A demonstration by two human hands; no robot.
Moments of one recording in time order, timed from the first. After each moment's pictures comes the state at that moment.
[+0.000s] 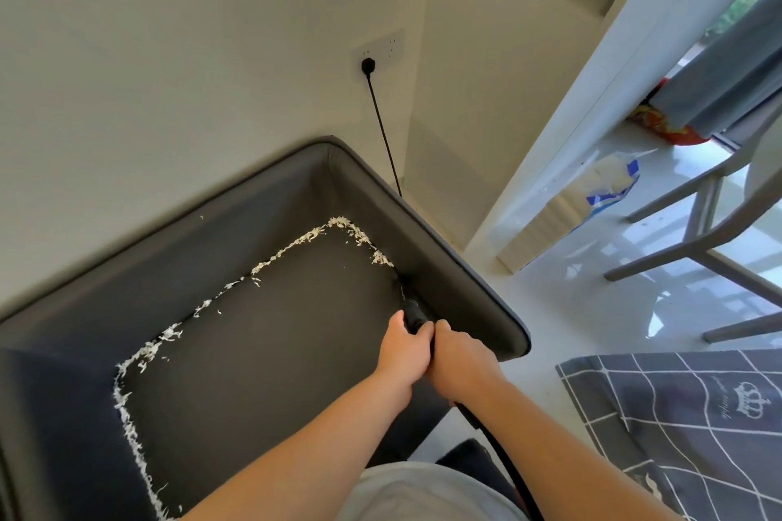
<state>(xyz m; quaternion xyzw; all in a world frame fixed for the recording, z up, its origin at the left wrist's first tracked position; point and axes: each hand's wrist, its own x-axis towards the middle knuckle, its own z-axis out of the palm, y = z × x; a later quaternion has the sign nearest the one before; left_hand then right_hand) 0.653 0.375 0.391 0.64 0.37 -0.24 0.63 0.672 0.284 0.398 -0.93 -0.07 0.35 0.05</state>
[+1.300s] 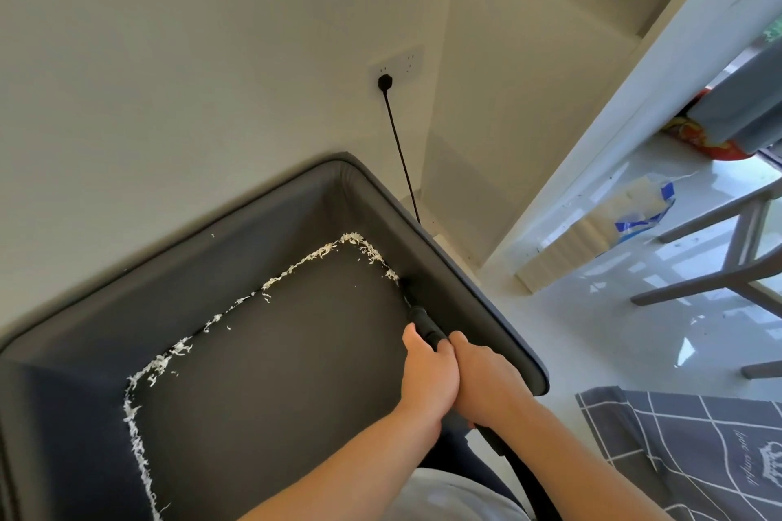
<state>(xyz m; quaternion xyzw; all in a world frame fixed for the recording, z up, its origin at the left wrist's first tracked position) 0.696 0.358 0.406 0.65 0.38 -0.22 0.62 0.723 0.277 0.410 -0.92 -0.13 0.37 0.05</state>
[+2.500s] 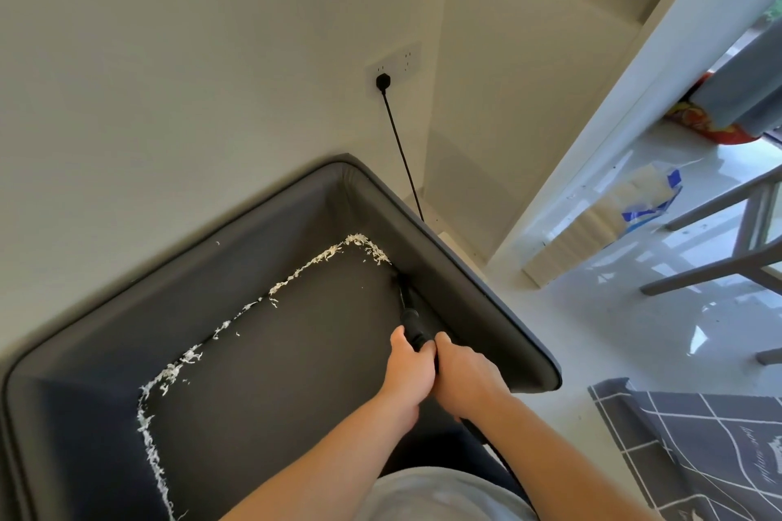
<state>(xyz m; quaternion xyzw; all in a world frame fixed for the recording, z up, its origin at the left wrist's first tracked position) 0.695 0.391 0.392 0.61 0.42 -0.26 0.62 0.718 0.307 0.388 -0.91 -0.10 0.38 0.10</state>
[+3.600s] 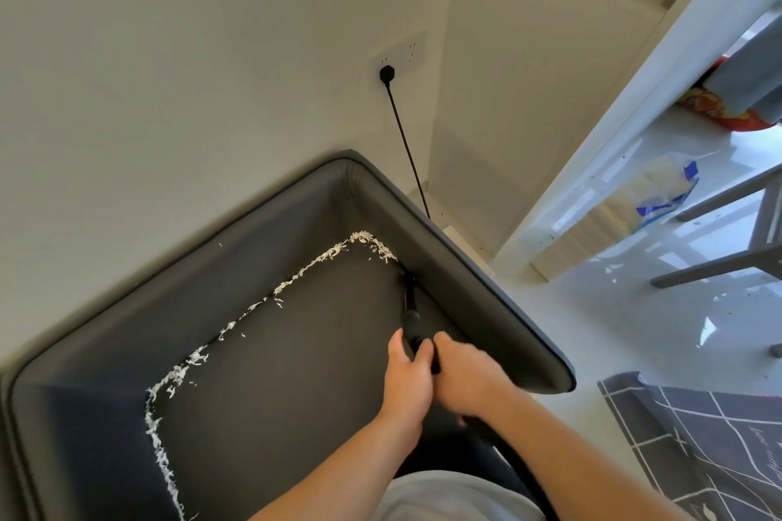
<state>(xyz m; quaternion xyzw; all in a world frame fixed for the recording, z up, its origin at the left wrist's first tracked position) 0.691 0.405 0.380 0.58 0.44 -0.21 0.66 0.735 0.317 0.386 -0.88 -0.08 0.43 0.19</state>
